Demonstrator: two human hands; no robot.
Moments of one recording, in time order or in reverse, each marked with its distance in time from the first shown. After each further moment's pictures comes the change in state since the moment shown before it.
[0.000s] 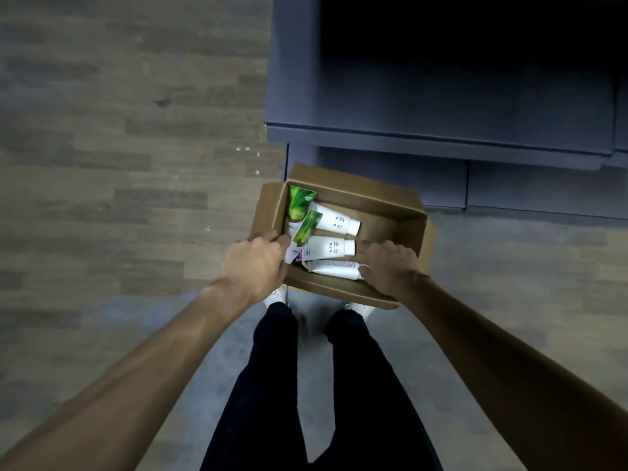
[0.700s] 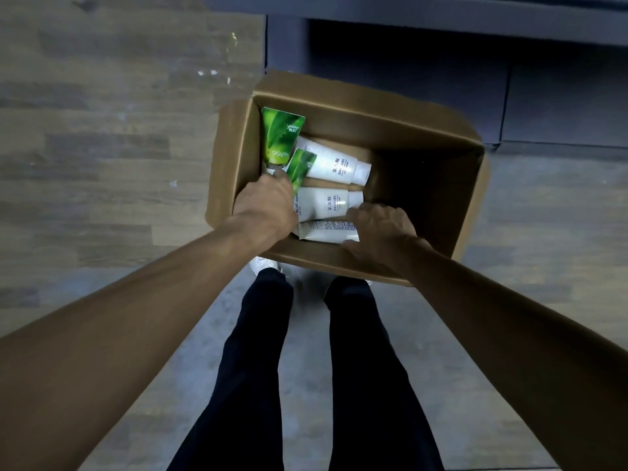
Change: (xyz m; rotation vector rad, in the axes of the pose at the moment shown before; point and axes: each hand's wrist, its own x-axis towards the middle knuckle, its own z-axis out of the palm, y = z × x) left_hand 0.143 0.012 0.119 -0.103 -0.133 -0.203; right_hand 0.107 0.011 0.129 -0.102 -0.040 -0.106
